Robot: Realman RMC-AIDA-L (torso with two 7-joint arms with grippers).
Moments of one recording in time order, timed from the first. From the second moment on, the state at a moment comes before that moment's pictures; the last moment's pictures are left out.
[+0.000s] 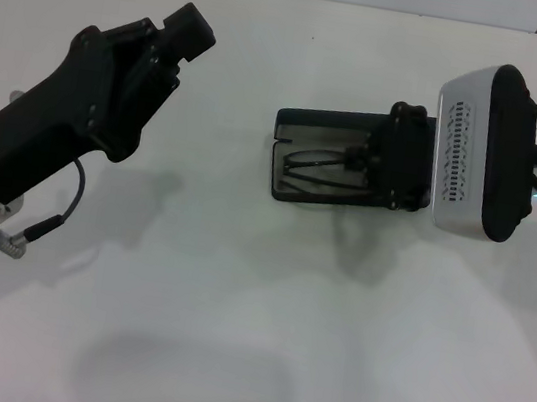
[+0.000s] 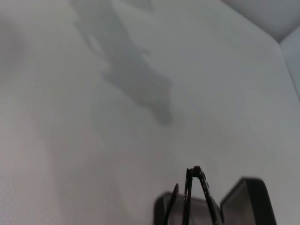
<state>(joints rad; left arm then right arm) -0.36 -2.04 1.63 0.34 0.49 1.84 -0.95 0.52 2.02 -1.67 -1.22 -2.16 -0.92 1.45</state>
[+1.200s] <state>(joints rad) -0.37 -2.05 1.63 0.33 0.49 1.84 -0.95 0.51 2.03 -1.76 -1.15 -2.18 -0.72 1.44</state>
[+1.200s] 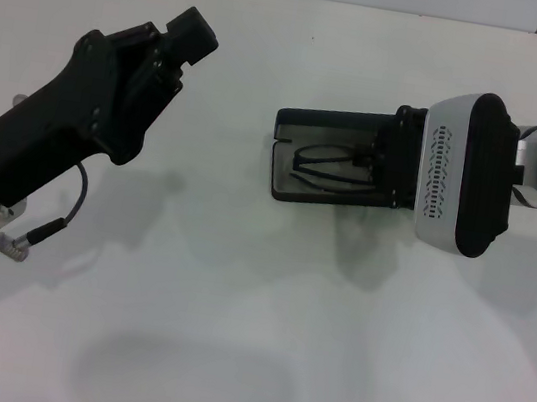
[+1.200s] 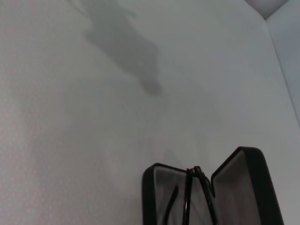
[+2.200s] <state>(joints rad) -0.37 -2.05 1.63 0.33 0.49 1.84 -0.95 0.50 2.03 -1.77 -1.15 -2.18 -0.68 1.44</state>
